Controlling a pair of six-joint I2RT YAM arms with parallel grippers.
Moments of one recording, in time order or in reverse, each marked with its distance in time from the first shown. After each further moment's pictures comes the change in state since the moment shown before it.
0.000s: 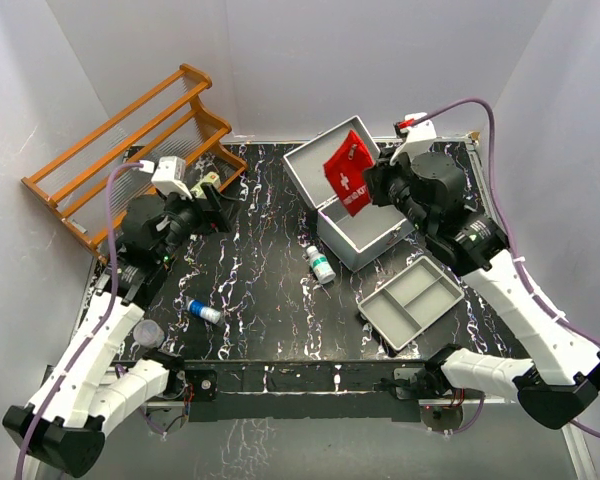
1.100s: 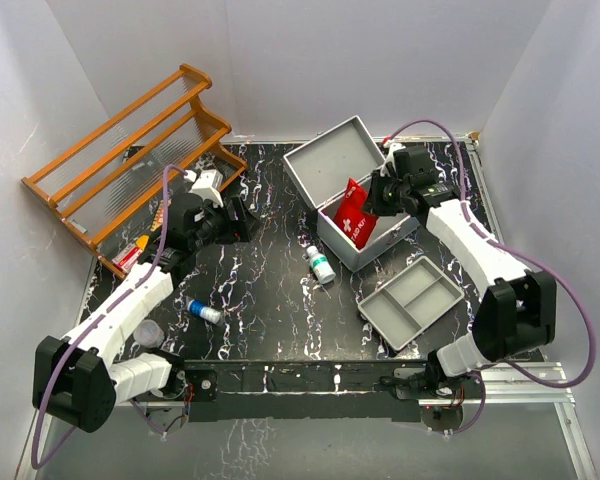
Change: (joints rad) left arm 0.000 0.262 -0.175 0.168 0.090 -0.006; right arm -0.339 0.355 -0.081 -0.122 -0.420 0.015
